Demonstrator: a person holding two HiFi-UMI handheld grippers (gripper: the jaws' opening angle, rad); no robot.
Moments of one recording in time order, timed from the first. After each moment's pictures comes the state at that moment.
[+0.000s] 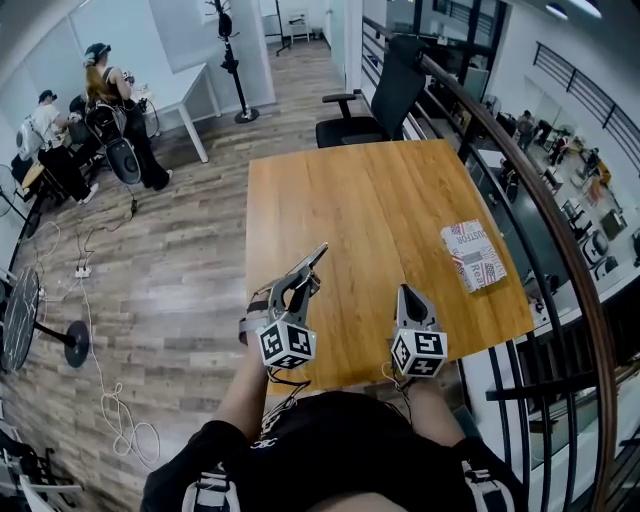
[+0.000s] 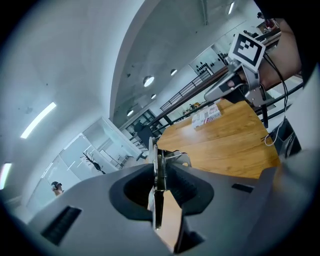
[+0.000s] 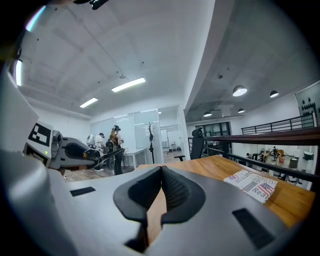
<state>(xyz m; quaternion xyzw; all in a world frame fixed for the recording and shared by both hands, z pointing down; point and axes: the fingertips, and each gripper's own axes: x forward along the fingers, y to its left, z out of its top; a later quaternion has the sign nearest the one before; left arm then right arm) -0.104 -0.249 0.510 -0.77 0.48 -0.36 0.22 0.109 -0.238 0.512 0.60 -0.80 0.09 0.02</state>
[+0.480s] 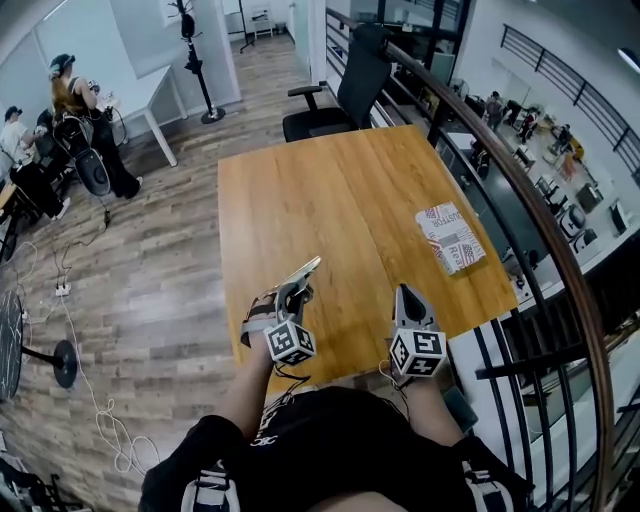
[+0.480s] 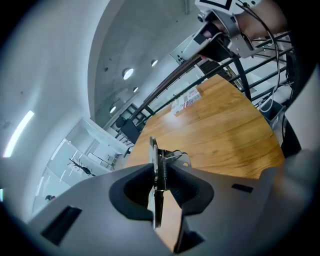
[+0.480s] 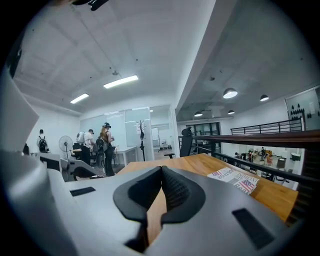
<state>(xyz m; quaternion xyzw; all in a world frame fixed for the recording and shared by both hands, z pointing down) -0.076 -0.252 0.604 -0.76 0.41 -0.45 0.23 0.147 -0.207 0.517 0.64 -0.76 0.10 0.03</state>
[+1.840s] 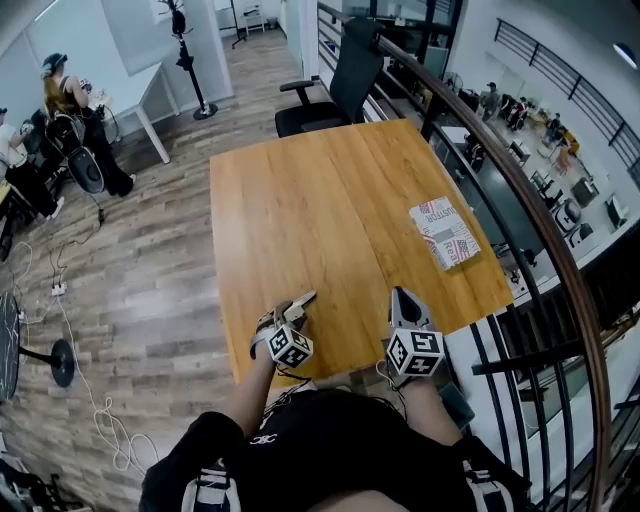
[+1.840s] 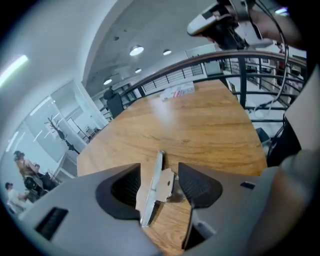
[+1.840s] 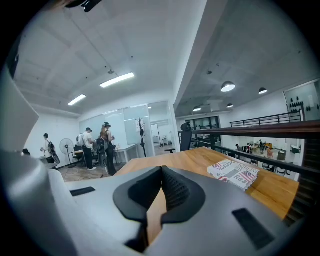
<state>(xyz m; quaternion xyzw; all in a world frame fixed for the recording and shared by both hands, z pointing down) -0.069 -0.221 0.728 -0.81 0.38 -0.45 0.03 0.156 -0.201 0.534 0.63 -0.76 0.13 0.04</state>
